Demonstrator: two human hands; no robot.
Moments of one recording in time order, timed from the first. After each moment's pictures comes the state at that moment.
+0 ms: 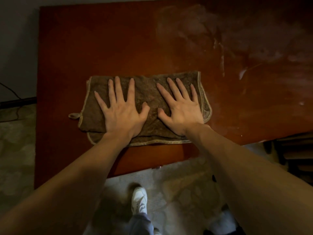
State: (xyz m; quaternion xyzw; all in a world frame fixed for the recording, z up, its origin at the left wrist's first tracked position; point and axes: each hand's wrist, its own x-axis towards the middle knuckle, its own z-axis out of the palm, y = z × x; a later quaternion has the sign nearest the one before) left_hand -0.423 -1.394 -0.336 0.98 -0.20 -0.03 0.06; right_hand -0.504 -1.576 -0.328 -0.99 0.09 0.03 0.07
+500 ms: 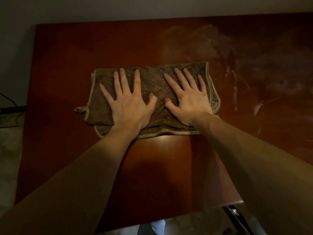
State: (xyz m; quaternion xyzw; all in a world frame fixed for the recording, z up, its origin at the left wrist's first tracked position) left_hand -0.319 -1.474 -0.335 0.99 -0.16 -0.03 0.07; right_hand -0.383 -1.656 -0.328 -0.99 0.07 0.03 0.06
